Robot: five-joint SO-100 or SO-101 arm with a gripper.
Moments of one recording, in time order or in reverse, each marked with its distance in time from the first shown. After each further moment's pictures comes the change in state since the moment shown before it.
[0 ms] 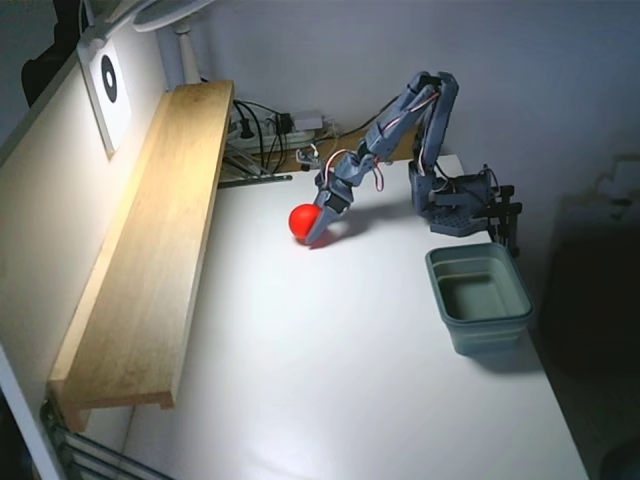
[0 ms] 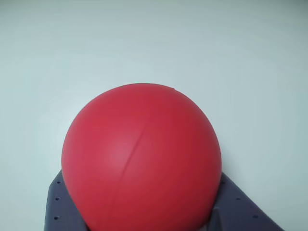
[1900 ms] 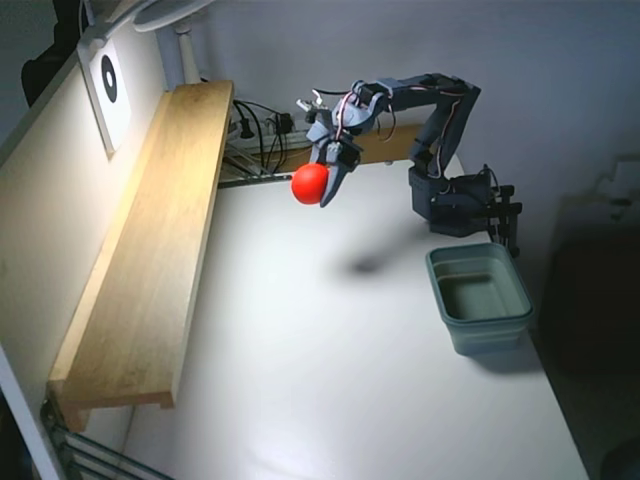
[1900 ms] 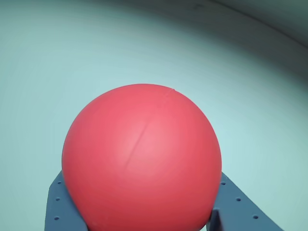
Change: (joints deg) arm -26.5 14.8 -41.7 55.2 0.0
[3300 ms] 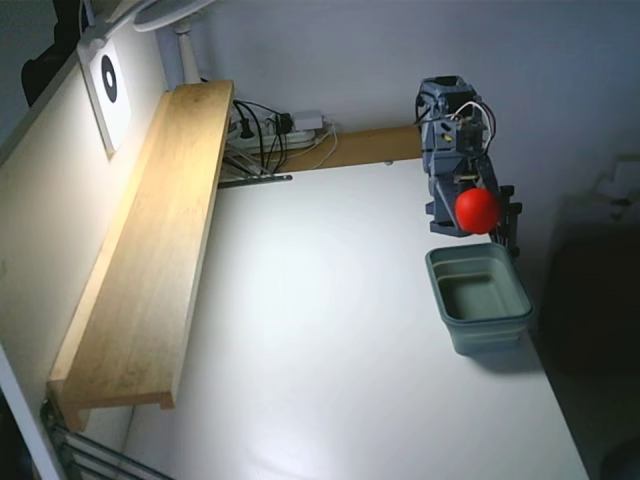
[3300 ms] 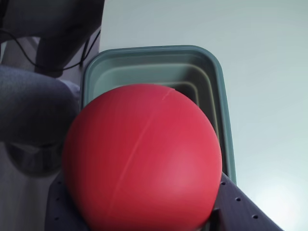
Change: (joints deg) arm -59.6 0.0 0.0 0.0 0.1
